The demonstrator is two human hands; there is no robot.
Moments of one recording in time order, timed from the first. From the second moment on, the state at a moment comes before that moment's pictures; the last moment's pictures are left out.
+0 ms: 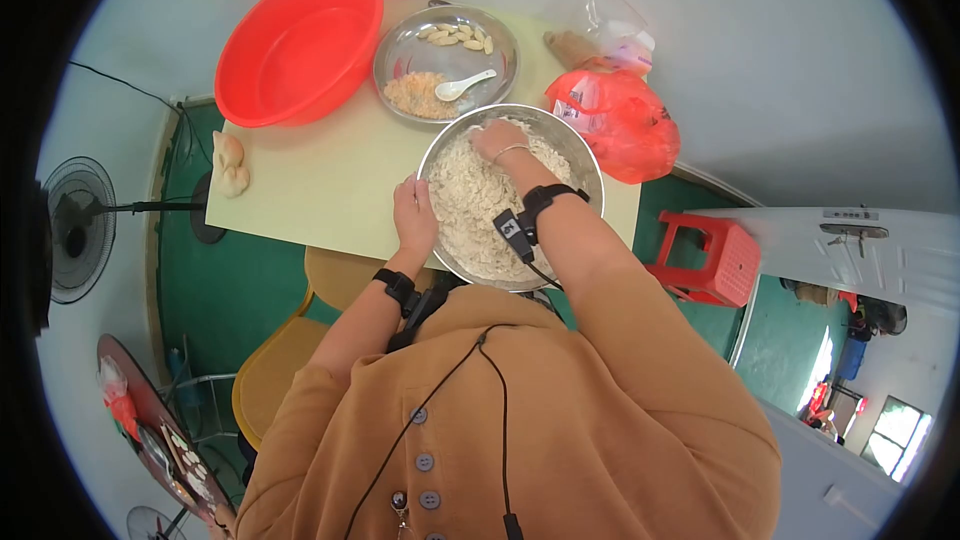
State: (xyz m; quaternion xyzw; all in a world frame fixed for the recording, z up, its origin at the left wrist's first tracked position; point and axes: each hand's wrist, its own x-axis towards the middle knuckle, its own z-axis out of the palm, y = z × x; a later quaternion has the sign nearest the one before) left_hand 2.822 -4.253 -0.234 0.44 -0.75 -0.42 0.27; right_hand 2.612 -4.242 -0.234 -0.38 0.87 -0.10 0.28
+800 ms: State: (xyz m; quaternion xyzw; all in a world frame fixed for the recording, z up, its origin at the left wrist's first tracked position) left_hand 2.821 -4.253 -0.237 0.47 -0.74 -0.40 0.26; right_hand 2.655 -4.106 -0.181 -0.59 0.76 0.12 0.25
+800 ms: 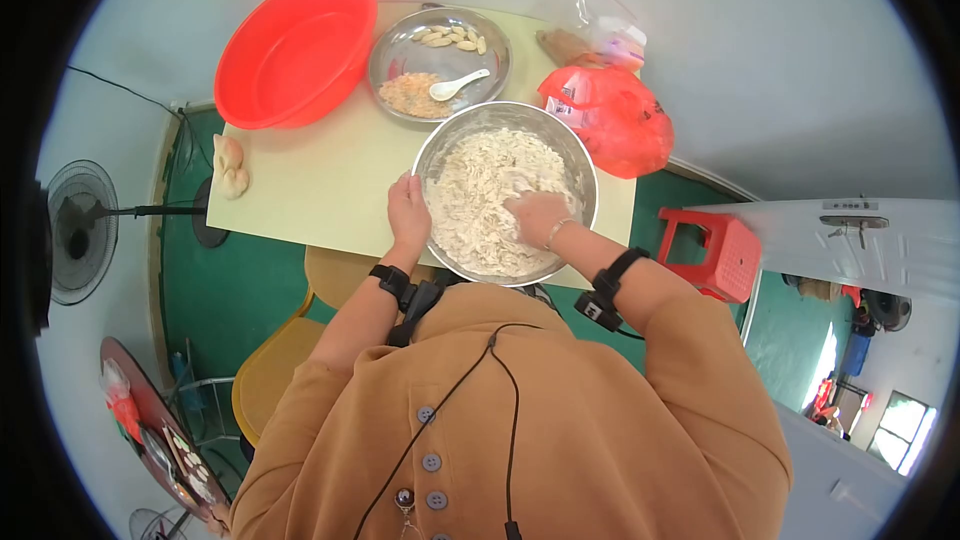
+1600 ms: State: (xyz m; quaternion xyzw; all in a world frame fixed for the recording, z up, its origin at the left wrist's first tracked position) left_hand 2.822 -4.250 -0.233 0.44 -0.76 -0.38 0.29; right_hand 2.655 -4.157 -0.206 -0.52 0.82 0.05 0.24
